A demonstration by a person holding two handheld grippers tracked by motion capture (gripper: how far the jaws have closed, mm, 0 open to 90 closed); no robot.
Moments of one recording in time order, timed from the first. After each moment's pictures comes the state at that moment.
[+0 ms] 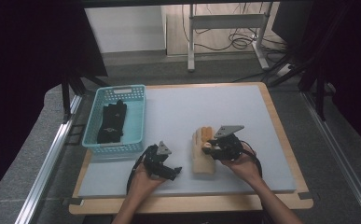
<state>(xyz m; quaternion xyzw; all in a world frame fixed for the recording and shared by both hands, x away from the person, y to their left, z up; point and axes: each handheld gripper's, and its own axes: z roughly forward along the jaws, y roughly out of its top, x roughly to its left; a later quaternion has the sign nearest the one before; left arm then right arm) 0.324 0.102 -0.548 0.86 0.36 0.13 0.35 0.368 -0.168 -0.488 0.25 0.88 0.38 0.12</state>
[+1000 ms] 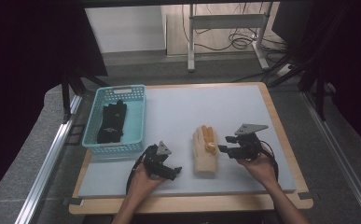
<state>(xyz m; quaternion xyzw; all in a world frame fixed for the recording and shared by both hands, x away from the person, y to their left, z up) 0.323 0.102 -0.547 0.85 0.36 0.13 0.35 0.366 -0.224 -0.478 0.30 0.85 0.41 0.13</state>
